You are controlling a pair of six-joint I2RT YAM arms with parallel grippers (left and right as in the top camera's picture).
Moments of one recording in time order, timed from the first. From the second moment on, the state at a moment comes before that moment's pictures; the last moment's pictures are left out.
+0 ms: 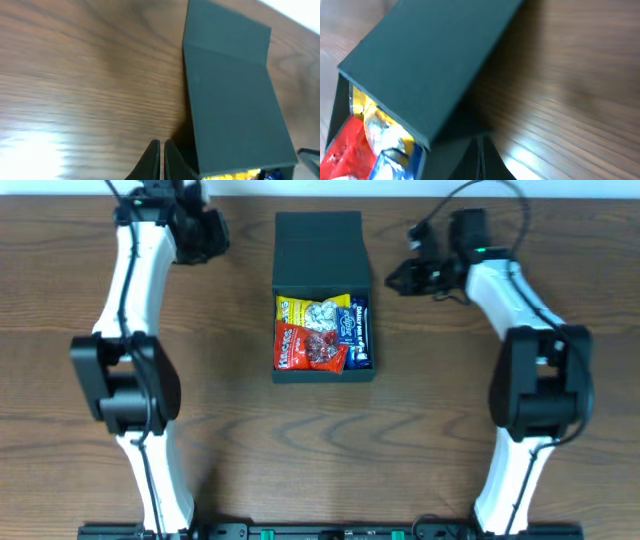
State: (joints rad) left arm 0.00 2.25 2.04 -0.92 0.39 -0.33; right arm 0.08 2.20 1.64 -0.54 -0.67 0.06
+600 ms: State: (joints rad) left arm -0.05 2.47 2.04 -0.79 0.65 -0.46; right arm 0.11 2.33 1.64 -0.38 -0.74 0.21
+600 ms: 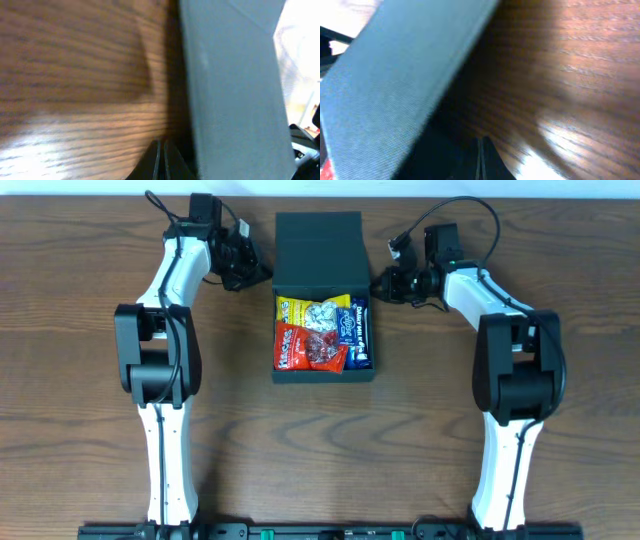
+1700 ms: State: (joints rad) left arm -0.05 2.46 2.13 -0.69 0.80 -0.35; right arm 0.09 2.36 1.72 0.01 -1.15 0.23
